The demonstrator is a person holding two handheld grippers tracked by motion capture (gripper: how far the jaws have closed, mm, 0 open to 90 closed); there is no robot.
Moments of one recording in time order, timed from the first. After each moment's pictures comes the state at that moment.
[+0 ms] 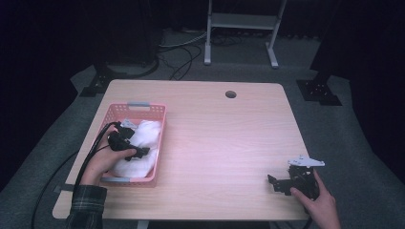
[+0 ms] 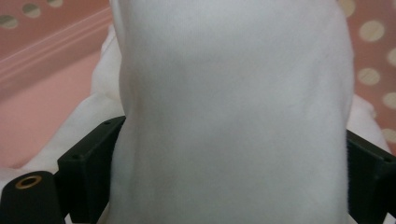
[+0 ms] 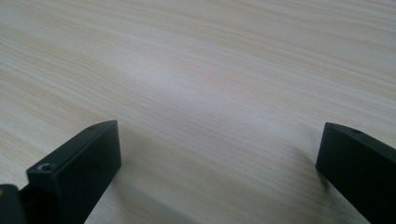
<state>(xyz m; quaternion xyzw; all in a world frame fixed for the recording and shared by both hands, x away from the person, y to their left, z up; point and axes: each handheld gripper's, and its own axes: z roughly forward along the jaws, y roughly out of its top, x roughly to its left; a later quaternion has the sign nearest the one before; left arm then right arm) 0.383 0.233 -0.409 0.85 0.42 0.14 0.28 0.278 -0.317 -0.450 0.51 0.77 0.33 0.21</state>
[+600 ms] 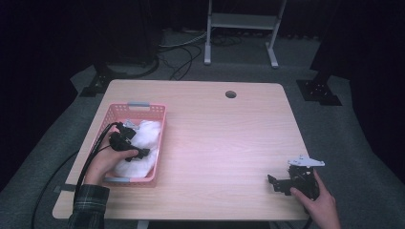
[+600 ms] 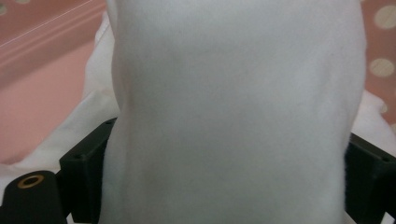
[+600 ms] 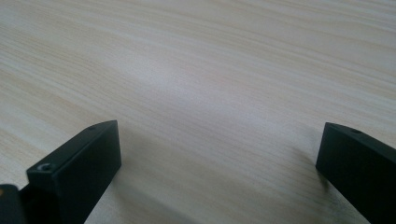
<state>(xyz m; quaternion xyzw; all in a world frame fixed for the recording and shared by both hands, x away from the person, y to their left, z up) 0.384 0.231 -0.411 0.86 0.43 0.14 0.26 0.278 -0.317 -0.450 0.51 0.77 0.33 0.21</state>
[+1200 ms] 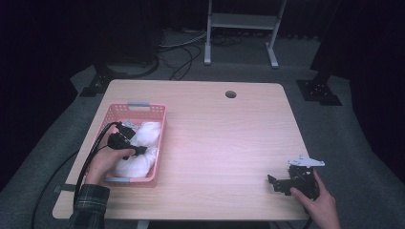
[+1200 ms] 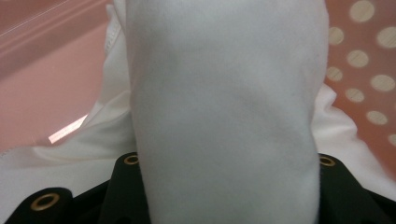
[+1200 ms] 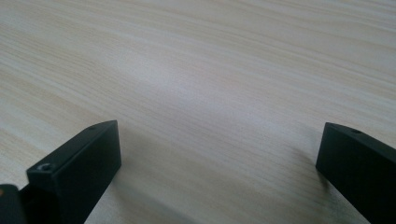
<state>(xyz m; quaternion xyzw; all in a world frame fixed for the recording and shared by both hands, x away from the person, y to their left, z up) 0.384 0.233 -0.407 0.86 0.42 0.11 0.26 0.278 -0.317 -0.450 0.51 0.77 0.33 0.21</state>
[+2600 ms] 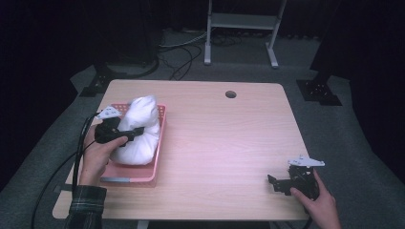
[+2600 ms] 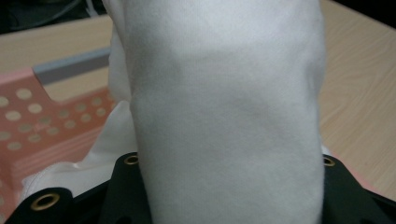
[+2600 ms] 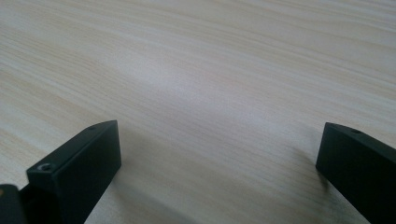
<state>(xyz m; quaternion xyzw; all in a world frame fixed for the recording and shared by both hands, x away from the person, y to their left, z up) 0.365 0.249 -0.352 0.76 0.41 0.19 0.46 0.278 -0.317 -0.450 0.51 0.77 0.33 0.21</state>
